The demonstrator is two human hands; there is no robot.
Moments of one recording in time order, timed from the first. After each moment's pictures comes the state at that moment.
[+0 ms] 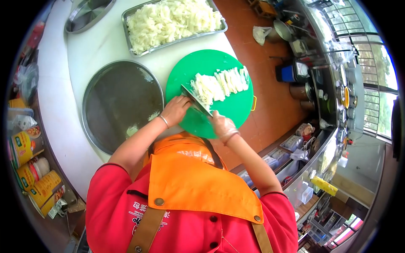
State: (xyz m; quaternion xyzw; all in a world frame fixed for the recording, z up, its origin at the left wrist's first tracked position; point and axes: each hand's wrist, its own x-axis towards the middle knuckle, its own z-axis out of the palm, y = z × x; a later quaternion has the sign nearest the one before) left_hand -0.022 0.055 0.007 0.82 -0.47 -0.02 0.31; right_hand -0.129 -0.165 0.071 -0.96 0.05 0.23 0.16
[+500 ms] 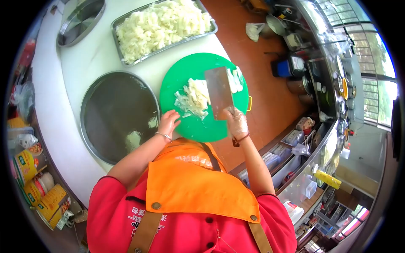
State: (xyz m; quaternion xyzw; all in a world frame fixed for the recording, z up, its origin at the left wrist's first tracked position) left_hand -0.056 0.051 0.001 0.52 0.25 -0.35 0.73; right_hand -0.129 -0.216 0.095 -0.84 0.27 0.05 0.46
